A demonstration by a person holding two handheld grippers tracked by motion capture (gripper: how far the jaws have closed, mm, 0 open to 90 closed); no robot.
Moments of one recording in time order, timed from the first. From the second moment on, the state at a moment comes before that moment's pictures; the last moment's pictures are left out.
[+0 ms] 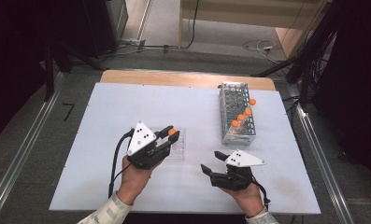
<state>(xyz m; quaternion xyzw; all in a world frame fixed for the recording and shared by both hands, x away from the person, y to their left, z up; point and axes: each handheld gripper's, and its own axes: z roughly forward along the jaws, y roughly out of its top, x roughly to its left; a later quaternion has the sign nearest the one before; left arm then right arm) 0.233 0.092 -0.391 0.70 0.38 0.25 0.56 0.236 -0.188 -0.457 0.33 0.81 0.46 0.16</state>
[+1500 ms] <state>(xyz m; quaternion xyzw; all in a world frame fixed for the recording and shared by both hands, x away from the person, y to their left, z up) 0.258 0.082 -0.435 0.70 0.41 0.26 0.52 0.236 -0.190 -0.457 0.33 0.81 0.46 0.16</state>
